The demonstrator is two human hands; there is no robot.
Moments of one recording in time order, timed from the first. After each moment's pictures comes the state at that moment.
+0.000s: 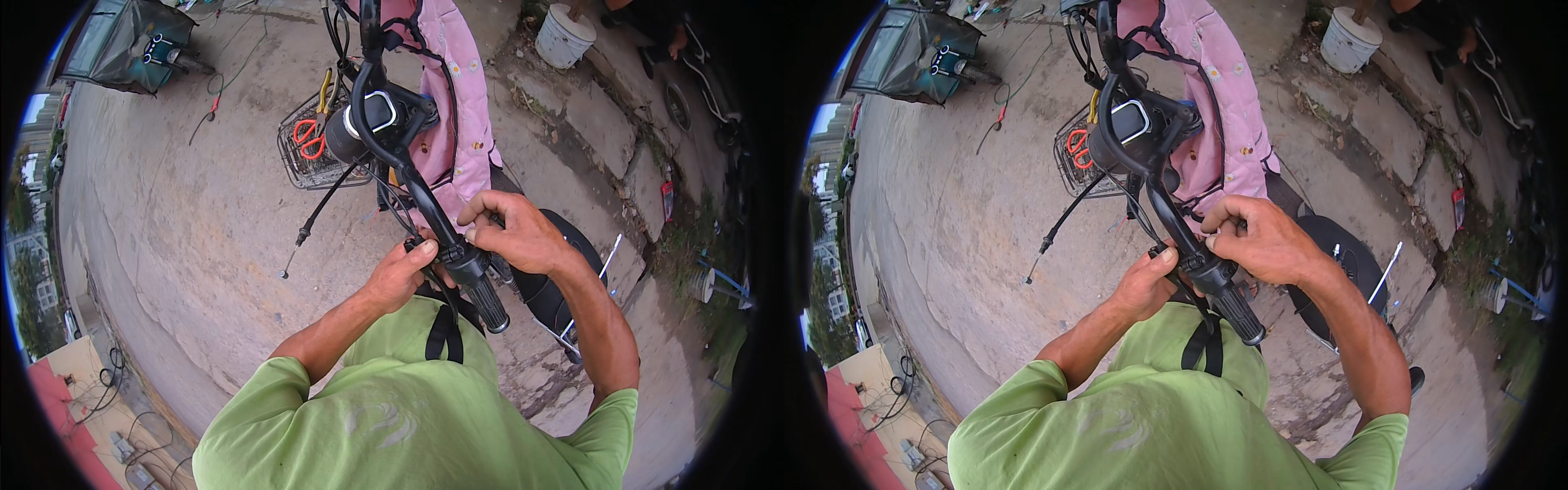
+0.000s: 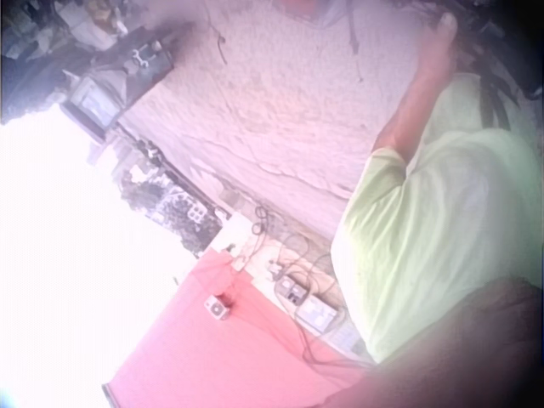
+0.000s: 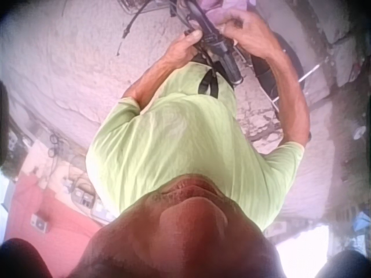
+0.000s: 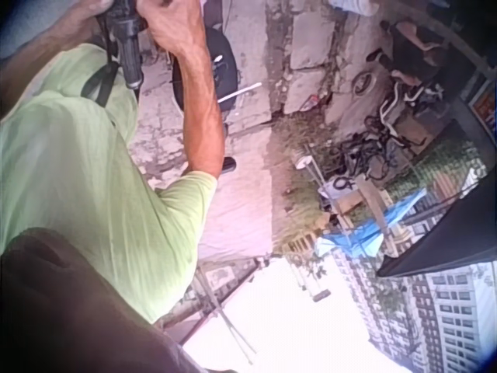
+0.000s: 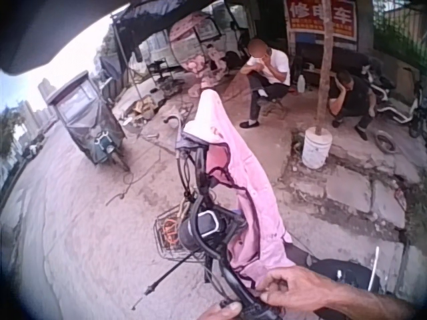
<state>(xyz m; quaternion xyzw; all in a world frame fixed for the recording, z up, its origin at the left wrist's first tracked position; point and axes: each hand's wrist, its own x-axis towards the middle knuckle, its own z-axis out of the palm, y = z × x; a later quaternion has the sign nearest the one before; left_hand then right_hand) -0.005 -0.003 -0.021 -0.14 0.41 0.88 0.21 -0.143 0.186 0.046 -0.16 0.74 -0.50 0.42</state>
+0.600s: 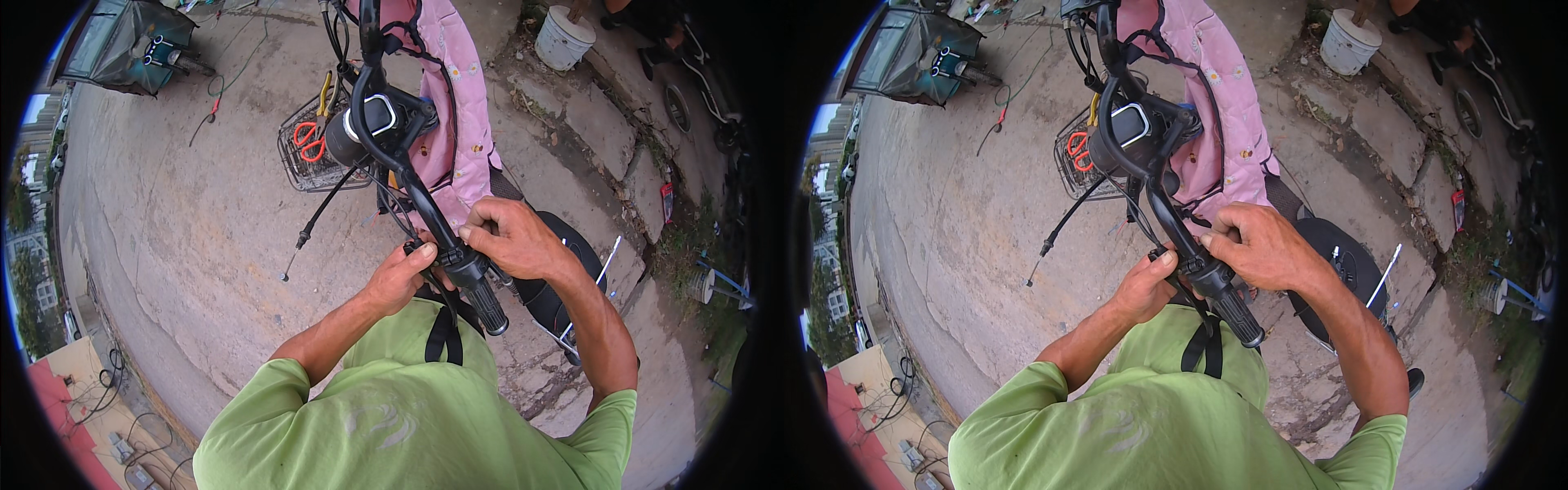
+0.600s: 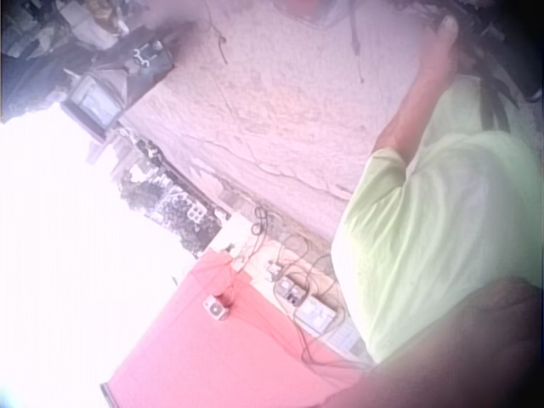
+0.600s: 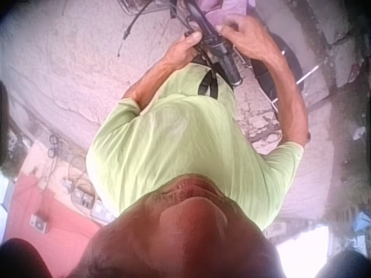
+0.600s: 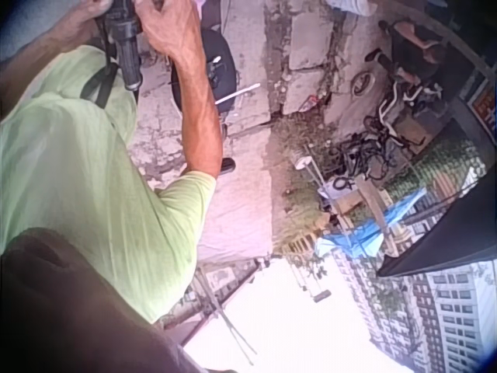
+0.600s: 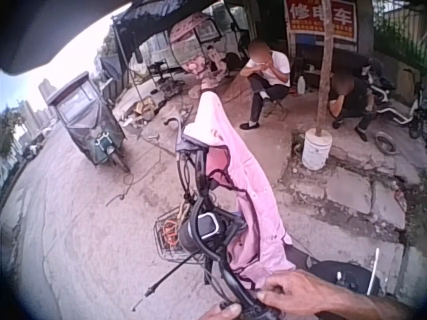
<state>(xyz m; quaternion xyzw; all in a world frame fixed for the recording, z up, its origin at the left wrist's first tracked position) -0.005 -0.004 -0.021 -0.13 0.40 0.88 0.21 -0.145 0.188 0.036 -0.28 0.80 -0.39 0.35</state>
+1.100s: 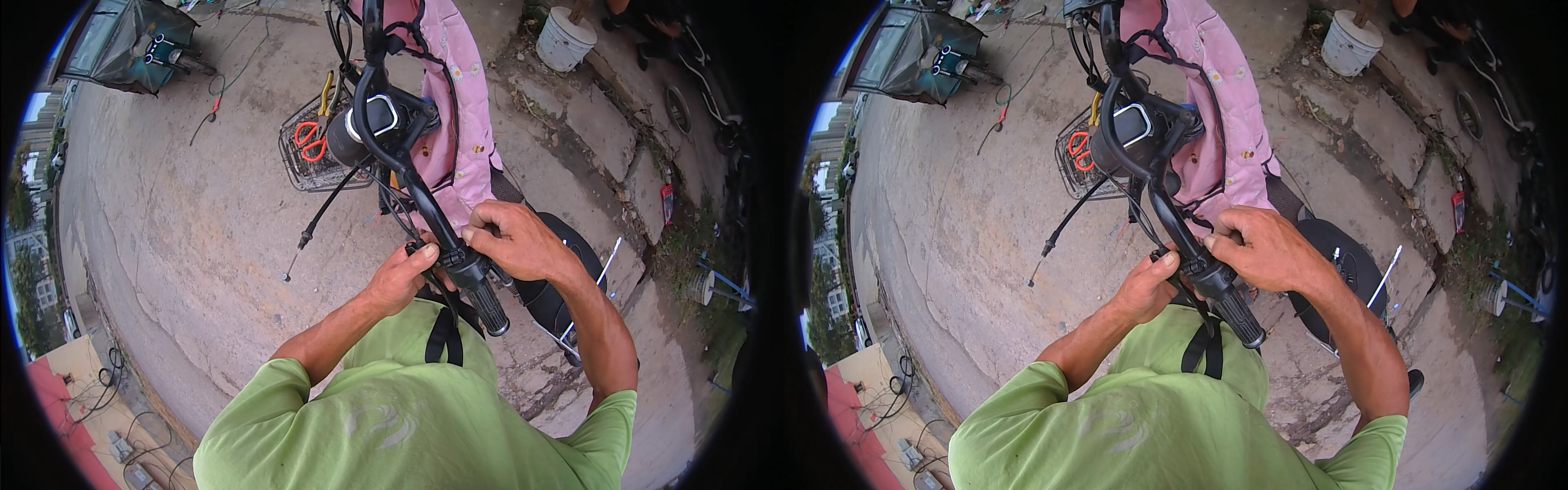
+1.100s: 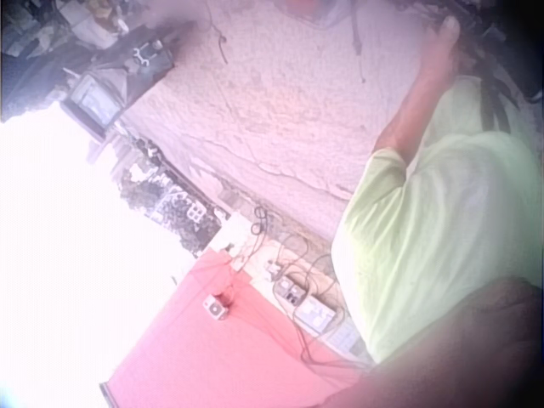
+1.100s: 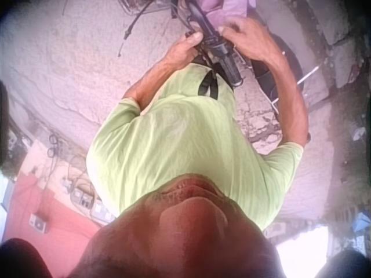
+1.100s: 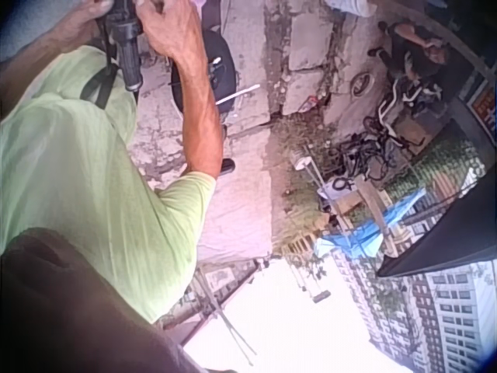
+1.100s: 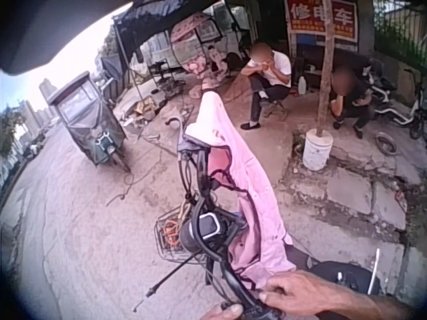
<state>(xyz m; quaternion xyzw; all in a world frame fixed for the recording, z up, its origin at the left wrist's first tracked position) -0.005 -0.004 -0.022 -0.12 0.41 0.88 0.21 -0.144 0.192 0.030 -0.31 0.80 -0.39 0.32</state>
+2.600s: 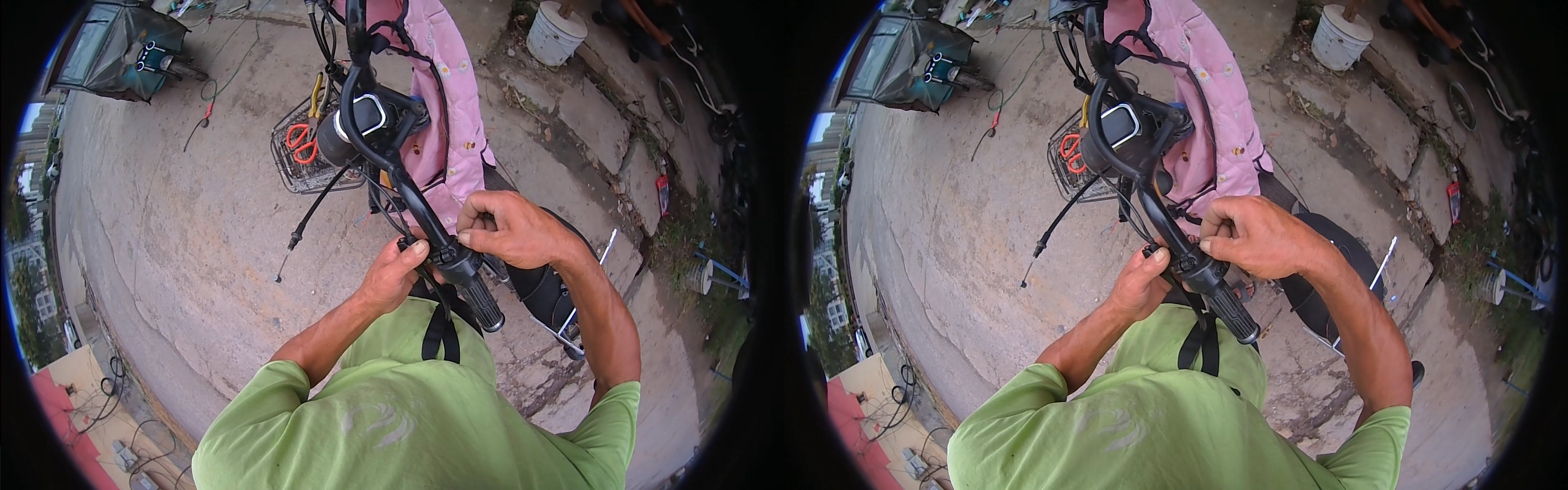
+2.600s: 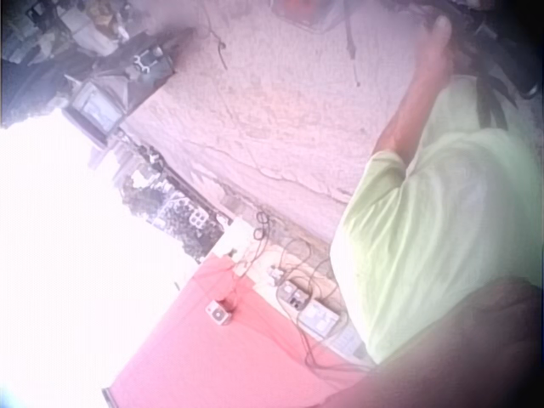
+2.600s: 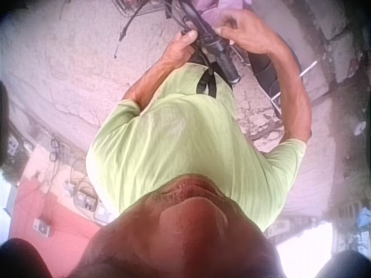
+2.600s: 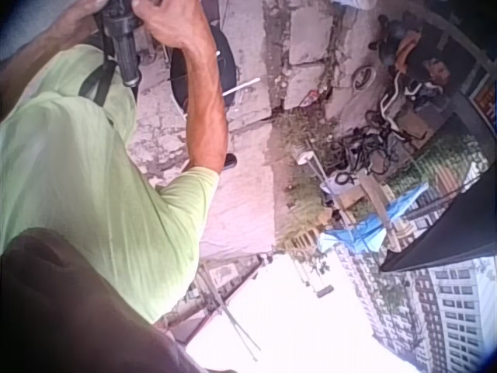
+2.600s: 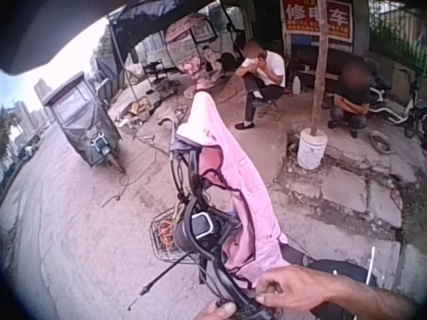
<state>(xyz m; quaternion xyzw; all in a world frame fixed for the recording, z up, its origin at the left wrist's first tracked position) -0.003 -0.001 -0.030 -0.15 0.39 0.89 0.17 -0.157 0.193 0.048 -0.25 0.73 -0.44 0.45</state>
